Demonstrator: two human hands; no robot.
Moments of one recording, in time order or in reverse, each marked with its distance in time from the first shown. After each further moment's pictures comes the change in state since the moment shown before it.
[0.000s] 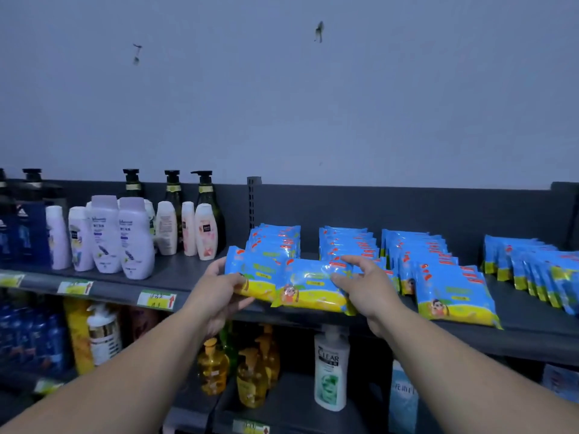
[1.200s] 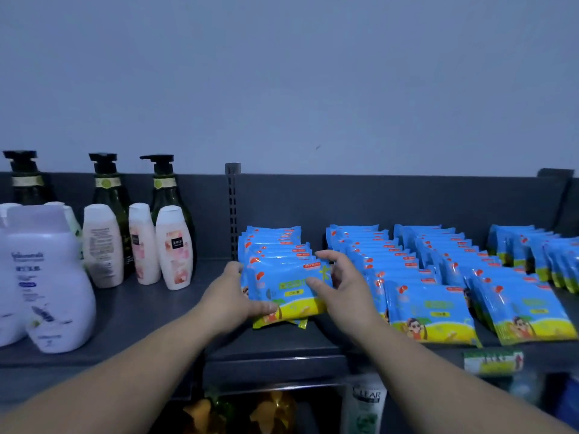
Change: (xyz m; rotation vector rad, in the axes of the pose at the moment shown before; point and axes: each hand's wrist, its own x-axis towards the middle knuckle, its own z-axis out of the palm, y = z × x) left_hand 0.180 0.001 -0.036 0.881 -0.376 0.272; right_hand 0.103 0.027 0.138 -0.033 0.142 -0.142
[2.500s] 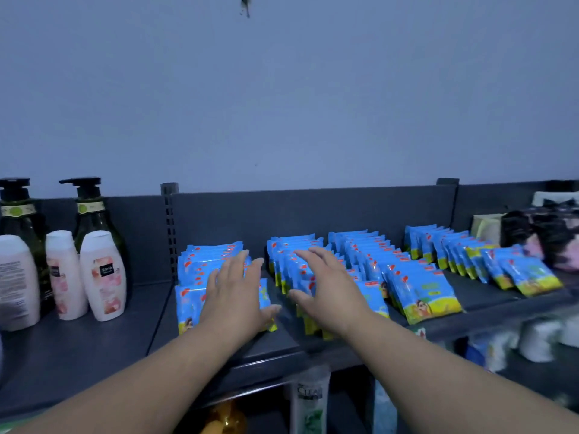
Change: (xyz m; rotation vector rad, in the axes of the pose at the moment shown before) left_hand -0.016 0.076 0.064 0.641 0.167 0.434; right_hand -0.030 -0.044 -0.077 -0.871 0.055 -0.176
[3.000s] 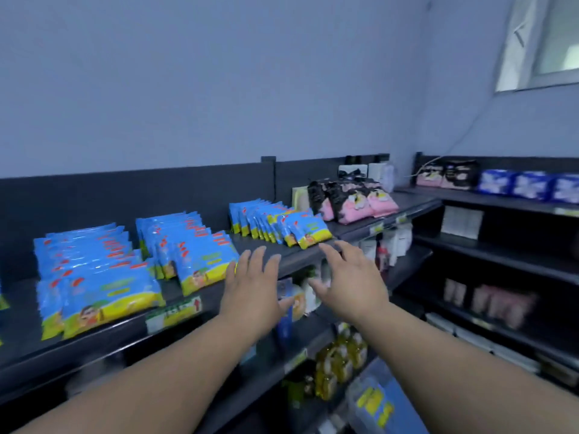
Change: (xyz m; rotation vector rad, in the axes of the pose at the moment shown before) left_hand -0.051 0.368 0.050 -0.120 -0.108 0.426; right_hand -0.202 0.242 -0.224 -0.552 0.120 0.472
